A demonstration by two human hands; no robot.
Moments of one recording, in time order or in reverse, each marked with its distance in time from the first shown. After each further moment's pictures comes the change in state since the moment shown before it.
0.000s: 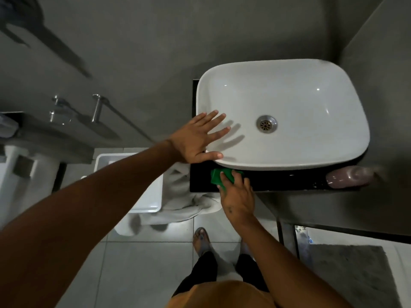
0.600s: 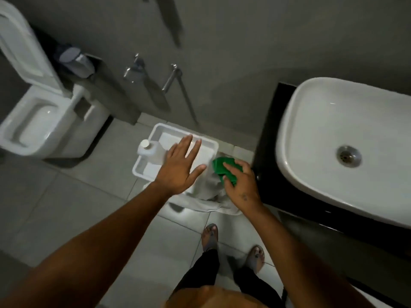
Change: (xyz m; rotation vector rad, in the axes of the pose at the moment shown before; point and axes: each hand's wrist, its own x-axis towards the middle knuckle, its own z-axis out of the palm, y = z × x) left_hand -0.230 0.003 0.094 -0.341 0.262 -0.848; right_hand 0.039 -0.124 0.034 0.438 -0.244 -0.280
